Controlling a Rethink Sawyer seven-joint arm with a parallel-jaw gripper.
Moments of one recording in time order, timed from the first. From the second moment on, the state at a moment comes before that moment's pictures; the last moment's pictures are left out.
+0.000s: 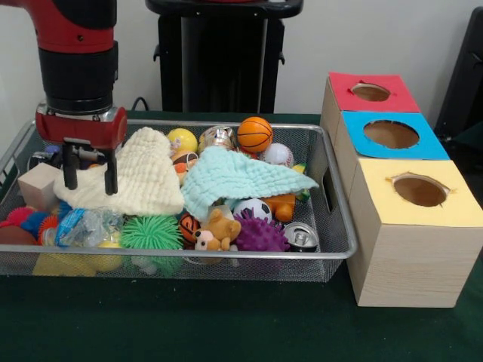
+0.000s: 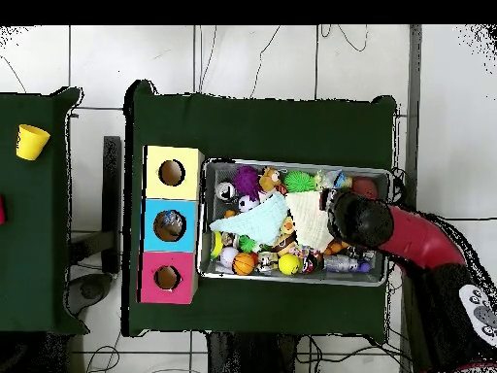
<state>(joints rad) -0.67 -0.56 0.17 1.56 -0.26 0.45 1.55</state>
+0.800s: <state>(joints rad) -0.64 -0.57 0.17 1.38 -0.25 0.61 1.55</state>
